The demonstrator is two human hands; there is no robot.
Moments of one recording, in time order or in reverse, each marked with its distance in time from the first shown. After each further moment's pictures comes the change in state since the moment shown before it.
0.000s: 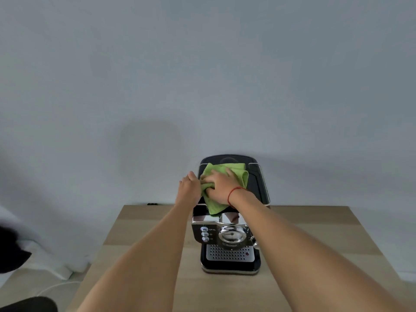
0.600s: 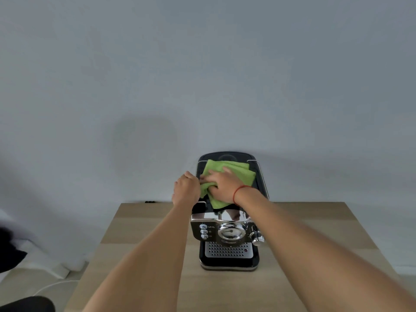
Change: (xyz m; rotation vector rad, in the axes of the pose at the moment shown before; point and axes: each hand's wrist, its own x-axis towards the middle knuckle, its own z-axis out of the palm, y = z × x) left_hand 0.008 -0.009 0.006 0.042 0.099 -0.065; right_hand -0.007 0.008 -0.004 -0.032 -0.032 -0.077
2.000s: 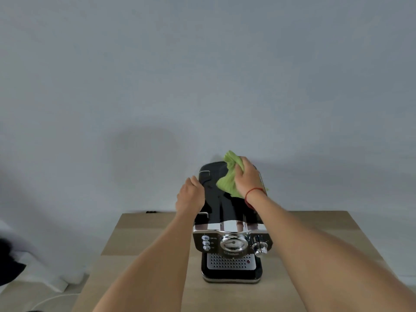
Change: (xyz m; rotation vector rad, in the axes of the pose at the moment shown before) left_hand 0.000 0.008 -0.001 0.088 -0.025 0.114; right_hand -0.006 0.021 -0.024 0.588 0.626 0.405
